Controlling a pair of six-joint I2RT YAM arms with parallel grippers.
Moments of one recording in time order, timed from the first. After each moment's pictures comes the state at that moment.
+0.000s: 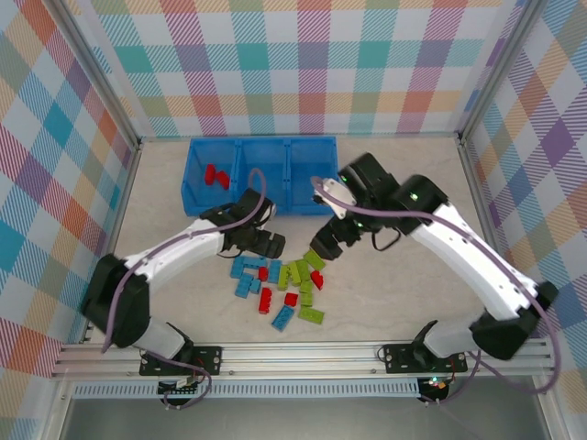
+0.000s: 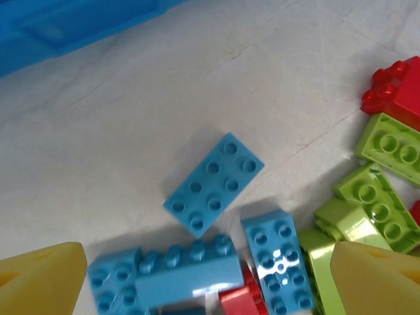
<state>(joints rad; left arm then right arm) -0.61 1.53 1.08 -0.68 -0.06 -0.21 0.78 1.34 1.59 -1.25 -0.15 -0.06</state>
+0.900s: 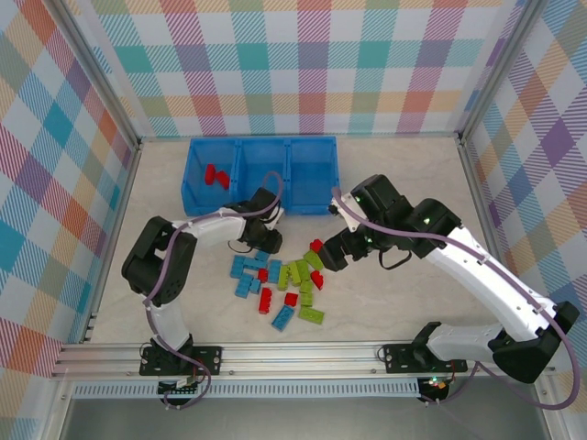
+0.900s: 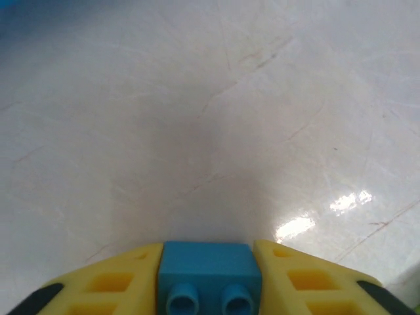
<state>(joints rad) -0.54 1.81 1.10 -0.50 0.04 -0.17 0.78 1.21 1.38 -1.15 -0.15 0.13</state>
